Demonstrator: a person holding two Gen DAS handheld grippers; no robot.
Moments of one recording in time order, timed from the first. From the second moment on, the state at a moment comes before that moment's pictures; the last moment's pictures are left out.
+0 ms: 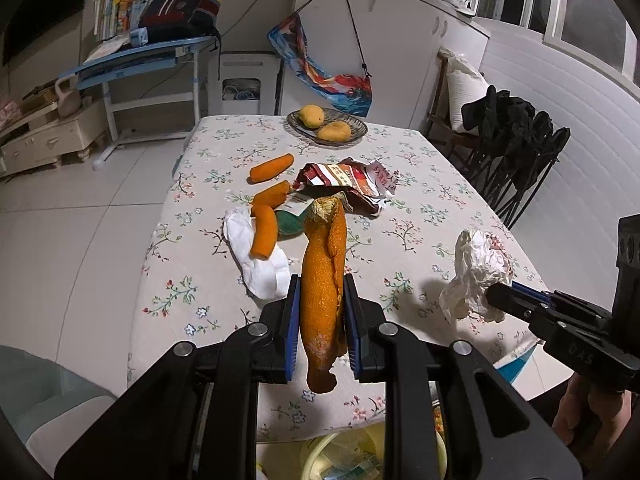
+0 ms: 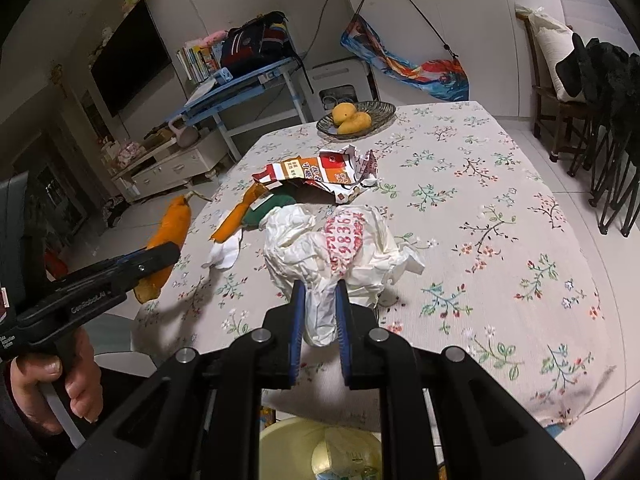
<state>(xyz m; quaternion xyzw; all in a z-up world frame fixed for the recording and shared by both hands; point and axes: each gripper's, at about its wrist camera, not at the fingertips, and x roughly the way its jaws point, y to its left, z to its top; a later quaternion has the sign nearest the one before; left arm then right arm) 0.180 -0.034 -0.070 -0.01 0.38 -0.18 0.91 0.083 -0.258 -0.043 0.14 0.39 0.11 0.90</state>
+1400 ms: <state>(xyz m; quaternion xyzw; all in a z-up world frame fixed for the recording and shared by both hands) 0.119 -0.023 -0.071 -0.03 0.37 -0.18 0.91 0.012 -0.240 -0.040 0.13 0.38 0.14 0.91</state>
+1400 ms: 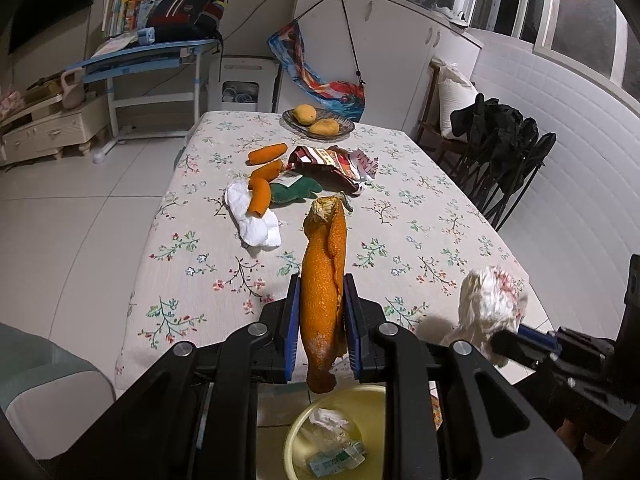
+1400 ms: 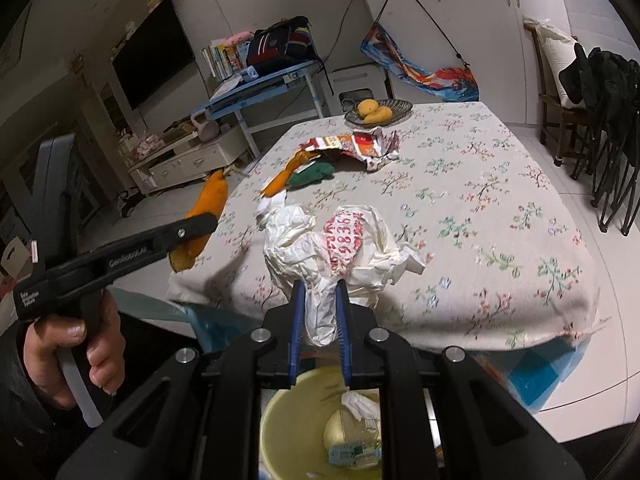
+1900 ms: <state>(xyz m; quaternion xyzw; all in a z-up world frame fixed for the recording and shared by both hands) 0.108 -0.020 -0.073 -0.04 0.37 -0.19 0.91 -0.011 -0.216 -0.066 0.11 0.45 0.16 0.87</state>
